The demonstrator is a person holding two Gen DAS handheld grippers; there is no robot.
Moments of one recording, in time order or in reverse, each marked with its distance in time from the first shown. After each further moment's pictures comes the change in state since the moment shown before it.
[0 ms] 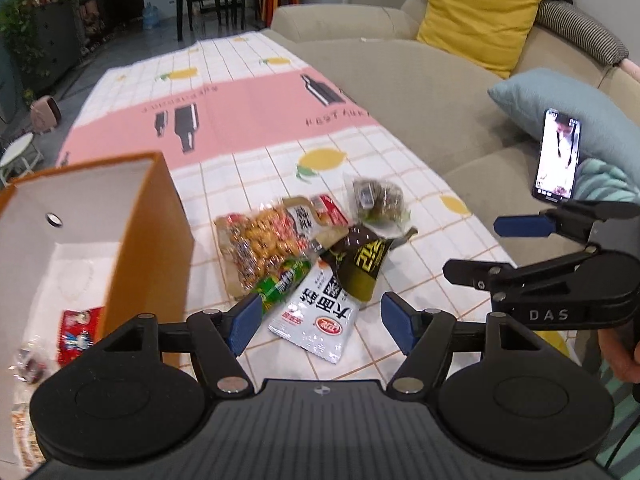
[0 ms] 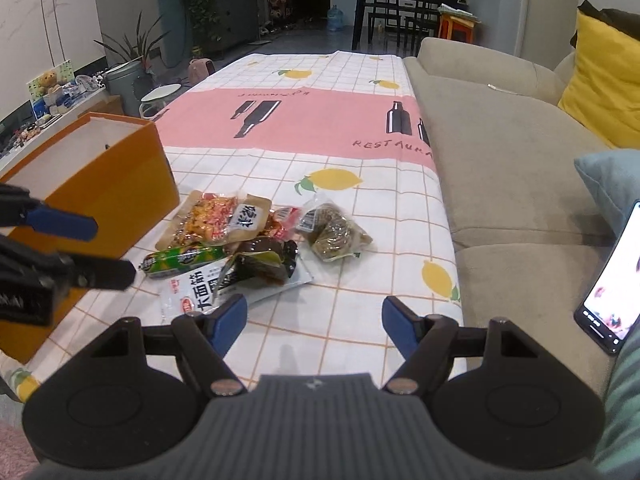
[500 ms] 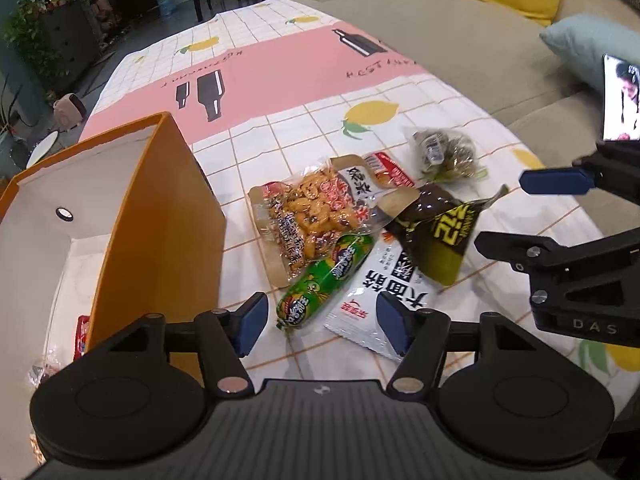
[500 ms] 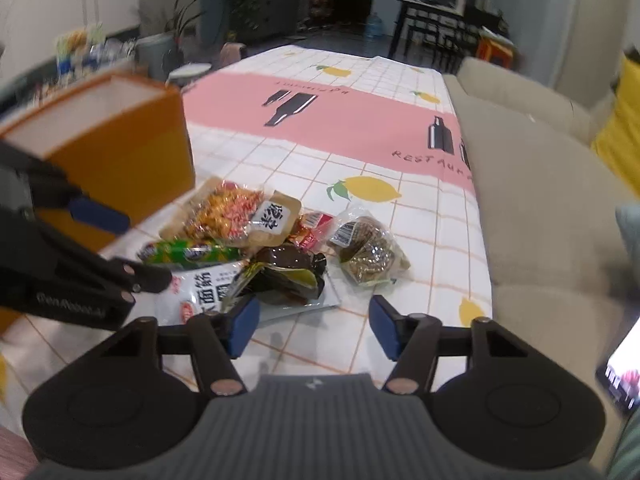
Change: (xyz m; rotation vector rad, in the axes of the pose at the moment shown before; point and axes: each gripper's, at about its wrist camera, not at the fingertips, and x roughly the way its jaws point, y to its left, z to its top) left arm 0.050 0.012 0.001 0.066 0.102 0.159; right arm 0.040 0.031 0.006 -0.185 -0.010 0.007
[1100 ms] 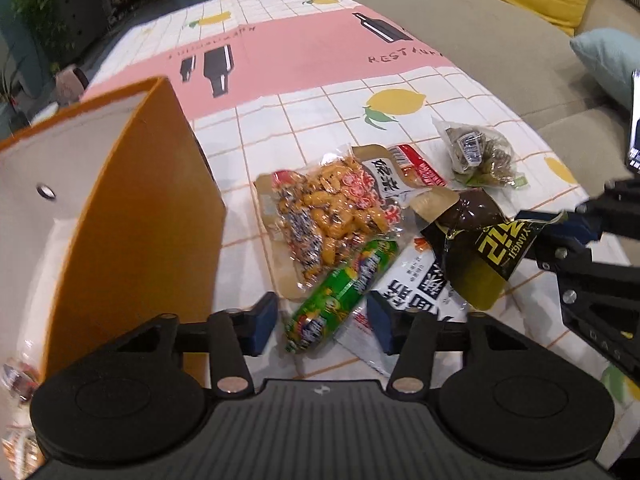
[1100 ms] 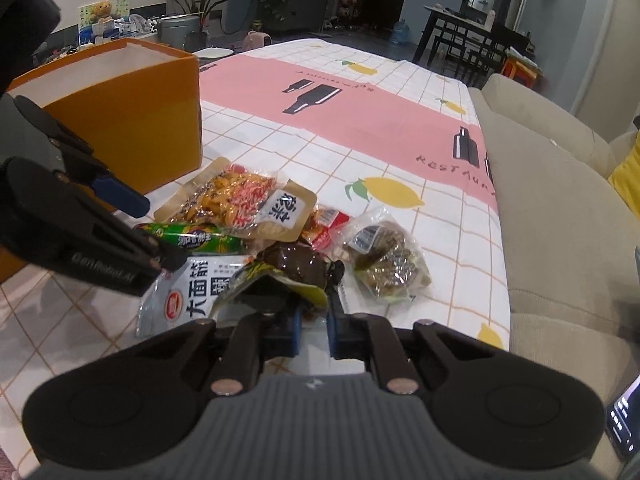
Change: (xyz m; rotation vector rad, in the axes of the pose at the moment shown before) left arm 0.030 0.016 0.005 -0.090 0.039 -0.039; right arm 0.024 0.008 -0.003 -0.084 0.007 0.009
